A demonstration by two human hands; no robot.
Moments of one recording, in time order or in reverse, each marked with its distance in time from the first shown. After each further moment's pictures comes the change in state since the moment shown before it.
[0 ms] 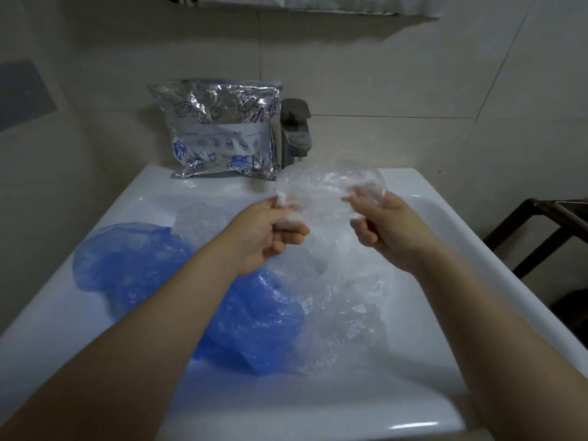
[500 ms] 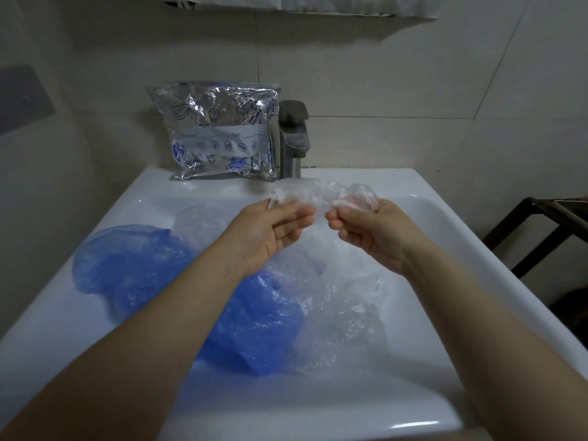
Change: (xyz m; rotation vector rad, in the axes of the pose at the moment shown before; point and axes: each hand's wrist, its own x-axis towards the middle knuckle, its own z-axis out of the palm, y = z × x) left_hand 0.004 -0.006 0.003 -0.128 0.000 0.080; right_hand 0.003 0.007 0.003 0.167 -0.029 0.066
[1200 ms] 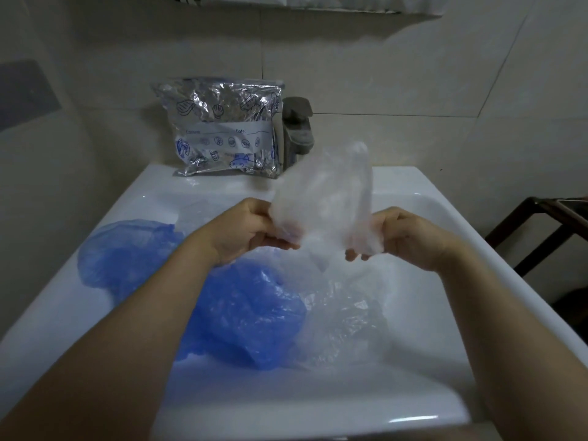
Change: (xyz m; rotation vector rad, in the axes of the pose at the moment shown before) left_hand -0.004 0.011 -0.031 0.395 -0.263 0.090; right_hand -0.006 -0.006 -0.035 -0.400 -0.382 -0.001
